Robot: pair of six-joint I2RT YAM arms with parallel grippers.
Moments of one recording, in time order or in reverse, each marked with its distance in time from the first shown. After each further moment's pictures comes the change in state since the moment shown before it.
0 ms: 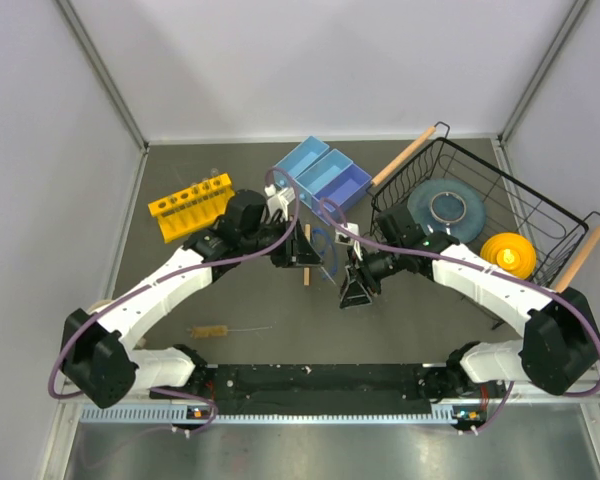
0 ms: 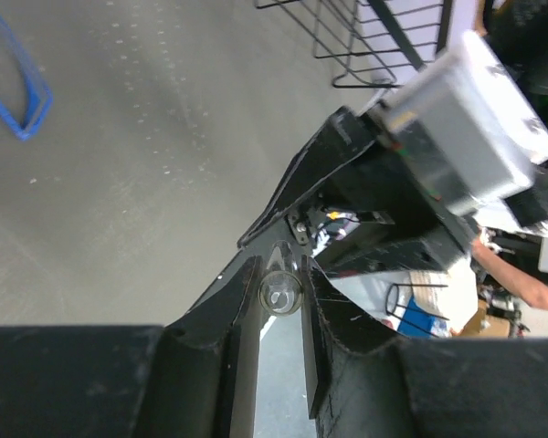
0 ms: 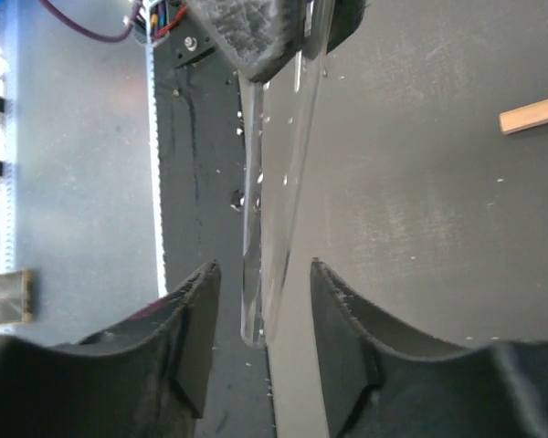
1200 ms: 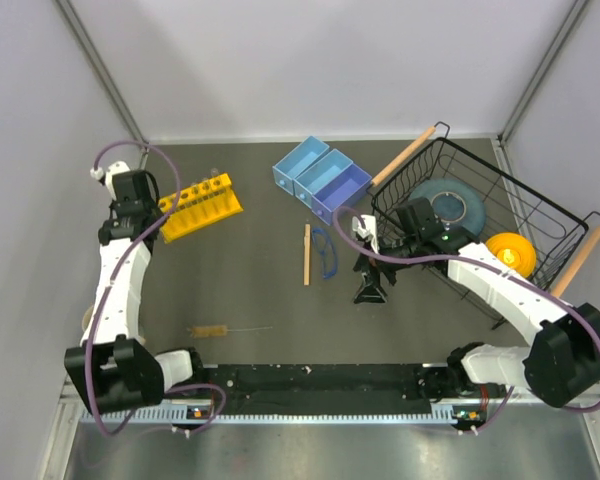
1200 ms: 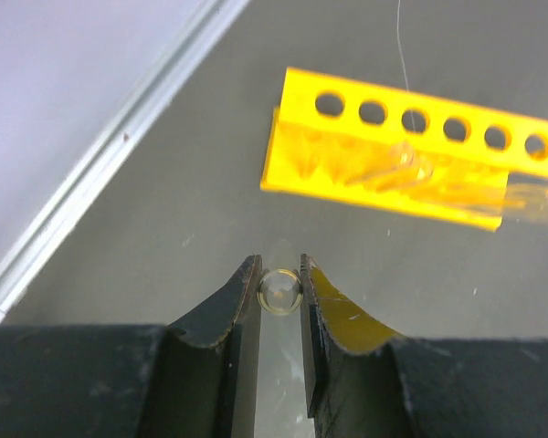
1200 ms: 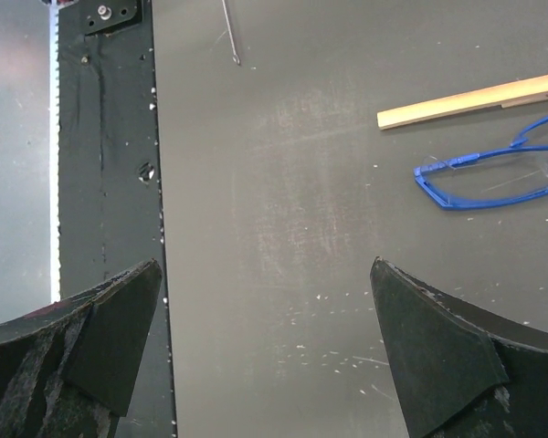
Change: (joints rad) left arm 0.766 -0.072 0.084 -0.277 -0.934 0.382; right arm -0.128 -0.066 0.019 -0.093 0.049 -0.322
